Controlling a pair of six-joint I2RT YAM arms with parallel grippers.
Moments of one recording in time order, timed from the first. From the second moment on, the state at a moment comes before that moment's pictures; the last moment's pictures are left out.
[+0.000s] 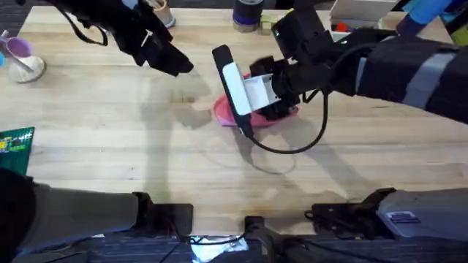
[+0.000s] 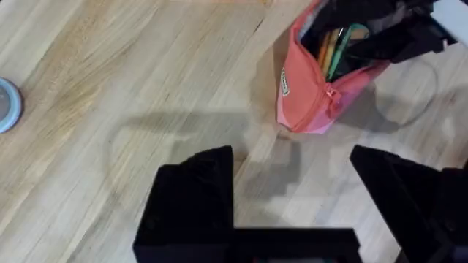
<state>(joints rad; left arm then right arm) 0.09 1.55 1.53 -1.29 0.64 0.97 0.57 1.56 1.02 -0.53 -0.10 -1.37</state>
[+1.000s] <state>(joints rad) 0.09 1.55 1.53 -1.30 0.64 0.97 0.59 1.51 1.02 -0.54 0.07 -1.09</state>
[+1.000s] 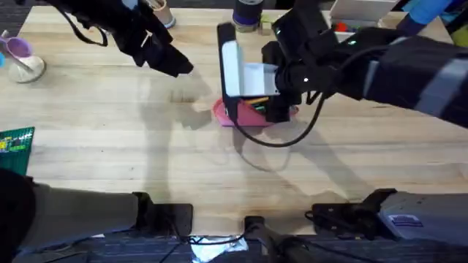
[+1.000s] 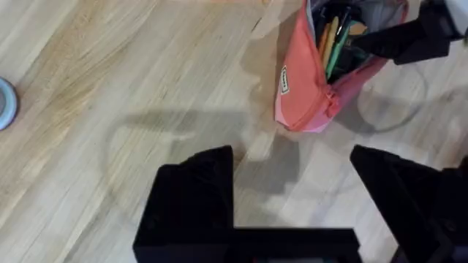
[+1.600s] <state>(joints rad) 0.09 1.27 1.53 -1.47 0.63 1.11 0.59 1.27 1.02 -0.73 0.04 -0.76</state>
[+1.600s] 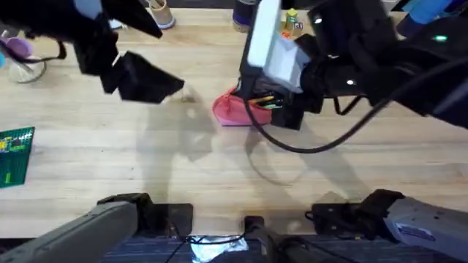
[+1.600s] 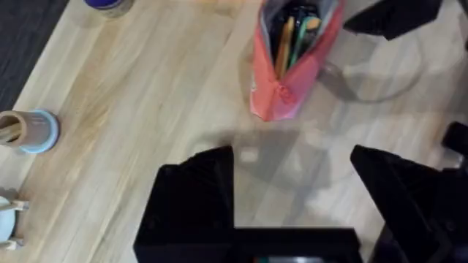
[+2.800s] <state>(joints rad) 0.15 1.19 1.02 -1.29 0.82 1.44 0.59 1.04 1.02 -0.74 0.03 -0.39</state>
